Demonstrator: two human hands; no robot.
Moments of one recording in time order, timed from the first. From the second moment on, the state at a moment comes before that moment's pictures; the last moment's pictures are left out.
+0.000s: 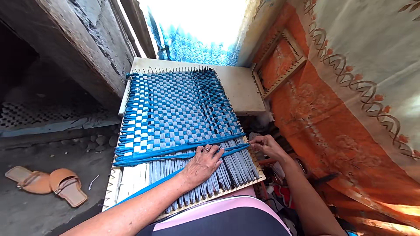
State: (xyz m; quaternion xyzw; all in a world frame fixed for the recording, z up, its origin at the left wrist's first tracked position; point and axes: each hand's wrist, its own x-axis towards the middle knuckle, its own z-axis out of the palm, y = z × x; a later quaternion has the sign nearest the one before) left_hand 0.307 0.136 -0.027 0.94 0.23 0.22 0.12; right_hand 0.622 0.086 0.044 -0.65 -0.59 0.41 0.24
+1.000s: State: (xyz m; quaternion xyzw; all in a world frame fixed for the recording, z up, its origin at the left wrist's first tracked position) left_hand 0.302 0.132 -0.017 0.95 0.23 0.16 0.14; right_hand 0.582 0.145 0.055 -0.59 -0.80 0.07 0.05
